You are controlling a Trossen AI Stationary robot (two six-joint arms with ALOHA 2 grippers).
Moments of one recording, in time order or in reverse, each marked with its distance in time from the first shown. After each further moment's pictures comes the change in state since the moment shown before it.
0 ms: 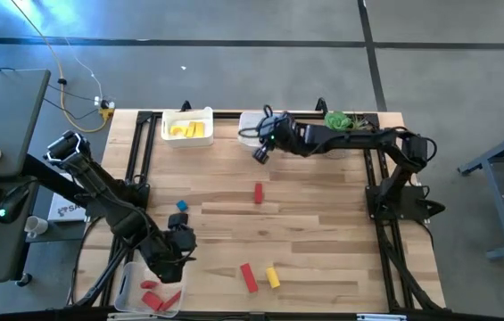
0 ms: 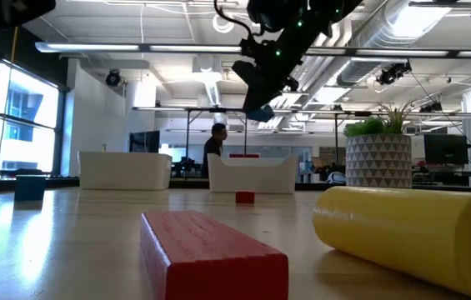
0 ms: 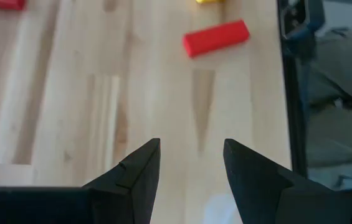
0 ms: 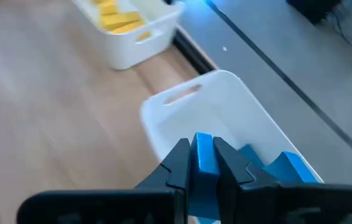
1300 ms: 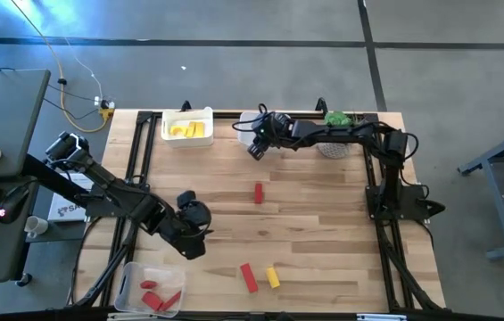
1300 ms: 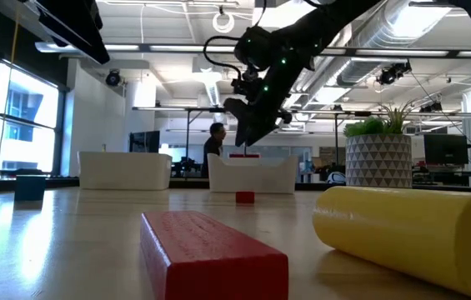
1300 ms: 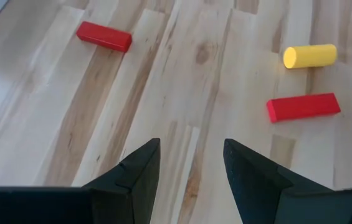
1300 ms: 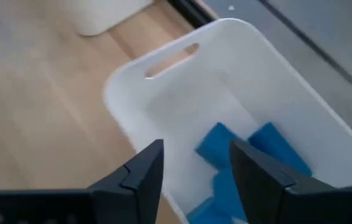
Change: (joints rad) left arm 0.201 0.001 0.000 0.001 -0.130 0.026; right arm -0.101 0.178 0.051 0.007 -0.101 0.073
